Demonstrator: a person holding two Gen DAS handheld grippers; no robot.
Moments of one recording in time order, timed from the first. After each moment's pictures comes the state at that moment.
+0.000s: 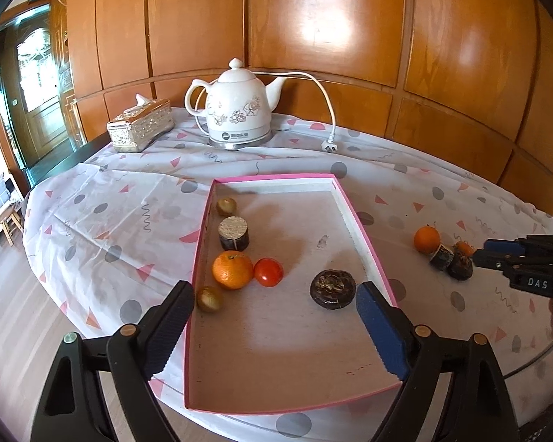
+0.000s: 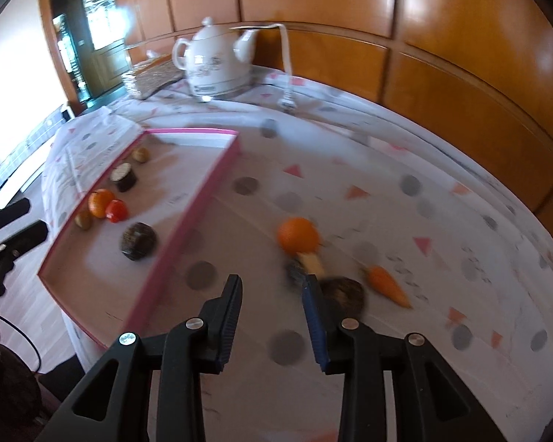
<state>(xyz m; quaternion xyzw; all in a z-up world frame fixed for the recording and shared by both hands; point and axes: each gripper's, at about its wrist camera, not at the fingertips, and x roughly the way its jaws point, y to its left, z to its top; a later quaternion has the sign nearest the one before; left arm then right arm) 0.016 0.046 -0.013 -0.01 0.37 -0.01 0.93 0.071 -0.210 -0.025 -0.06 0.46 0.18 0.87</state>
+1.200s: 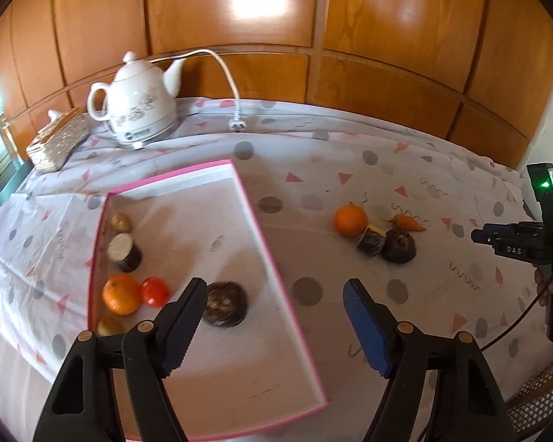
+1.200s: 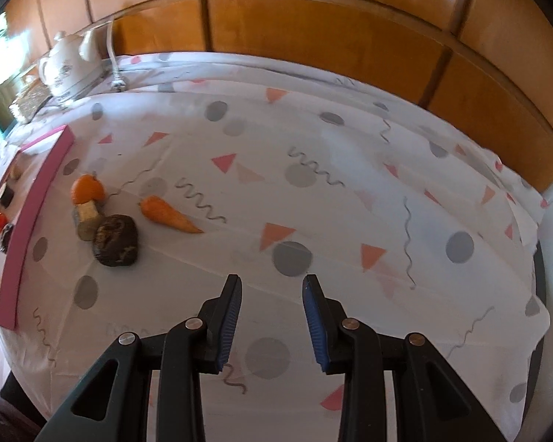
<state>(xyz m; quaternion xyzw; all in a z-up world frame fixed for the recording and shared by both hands) 0.057 -0.043 -0.018 0.04 0.42 -0.13 0.90 0.075 -0.364 -0.062 -0.01 0.52 0.00 0.86</state>
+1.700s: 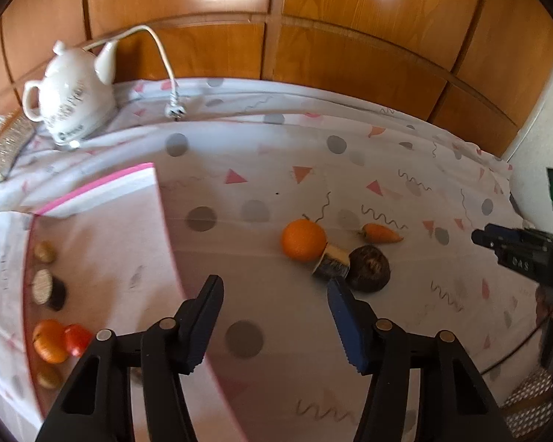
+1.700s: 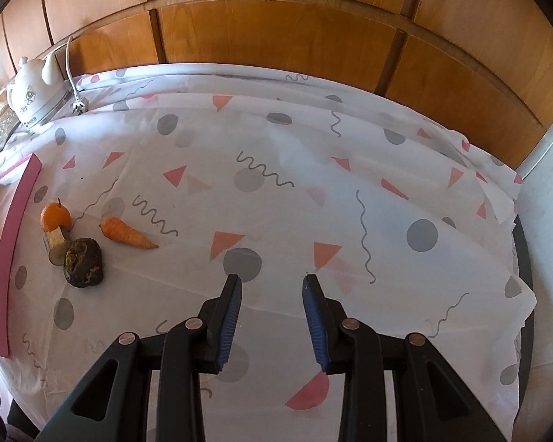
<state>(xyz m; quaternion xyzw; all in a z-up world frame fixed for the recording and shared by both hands) 0.122 -0.102 -0.039 0.03 0.47 -0.19 0.86 0.077 -0.389 -0.056 0.01 0.51 -0.06 0.86</state>
